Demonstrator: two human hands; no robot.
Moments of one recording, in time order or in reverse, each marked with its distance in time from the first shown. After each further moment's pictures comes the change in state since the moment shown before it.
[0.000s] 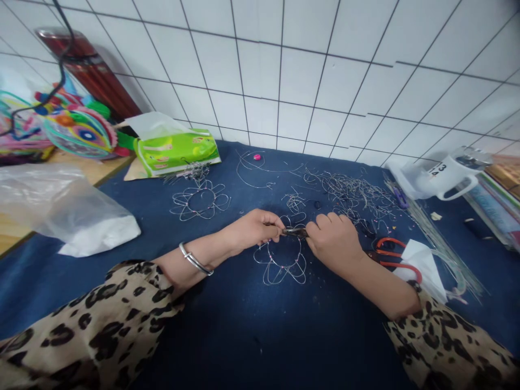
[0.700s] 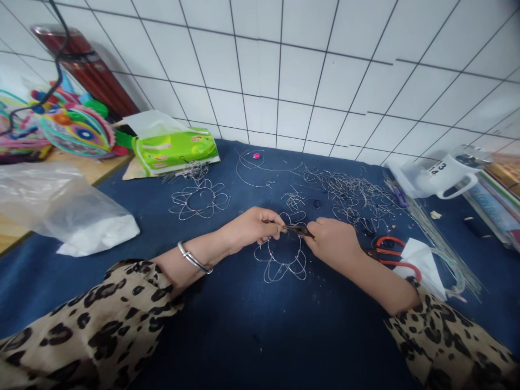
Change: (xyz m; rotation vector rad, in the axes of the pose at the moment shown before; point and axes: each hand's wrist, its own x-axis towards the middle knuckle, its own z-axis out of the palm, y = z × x) left_hand -0.001 0.001 0.000 -0.037 0.002 -0.014; right_hand -0.001 -0.001 0.004 0.150 -0.171 0.161
